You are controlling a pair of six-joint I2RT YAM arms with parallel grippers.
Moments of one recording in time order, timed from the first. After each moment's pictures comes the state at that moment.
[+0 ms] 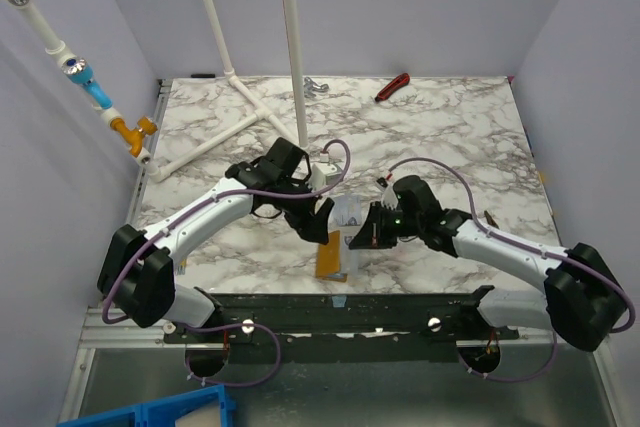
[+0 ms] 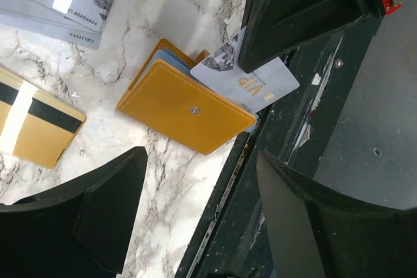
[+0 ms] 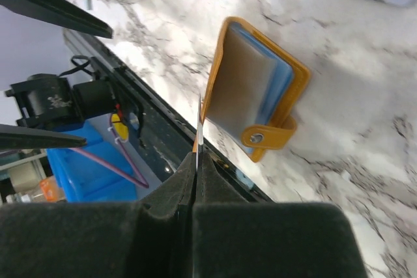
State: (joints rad) left arm -0.65 1.41 1.05 -0.68 0.65 0.12; right arm 0.70 1.21 0.58 -0.10 -0.46 0.81
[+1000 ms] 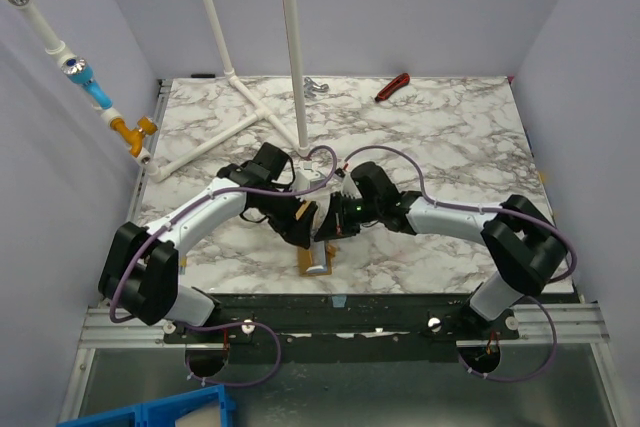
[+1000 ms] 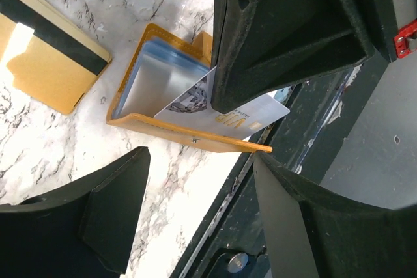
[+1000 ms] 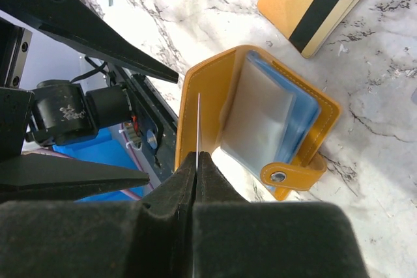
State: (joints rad) left arm -0.52 1.41 0.97 -0.75 0.65 0.21; right arm 0.80 1.61 0.84 0.06 -0.54 0.80
